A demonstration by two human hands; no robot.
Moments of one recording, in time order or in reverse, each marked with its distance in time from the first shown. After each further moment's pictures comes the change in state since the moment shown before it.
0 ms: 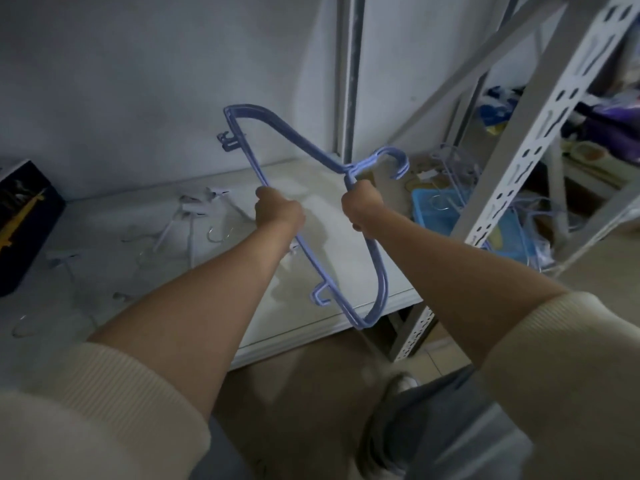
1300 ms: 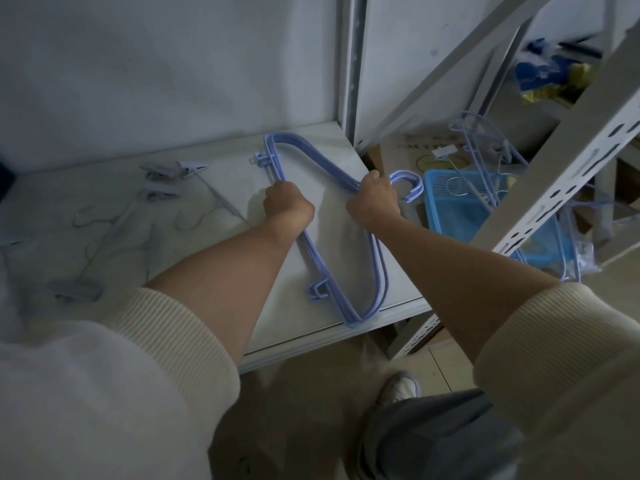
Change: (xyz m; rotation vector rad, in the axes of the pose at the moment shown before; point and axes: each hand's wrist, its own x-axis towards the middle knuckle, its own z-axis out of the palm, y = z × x) left_hand 0.062 -0.023 0.078 0.650 -0.007 0.098; right_hand 0.083 0.059 0.018 -0.481 0.060 -0.113
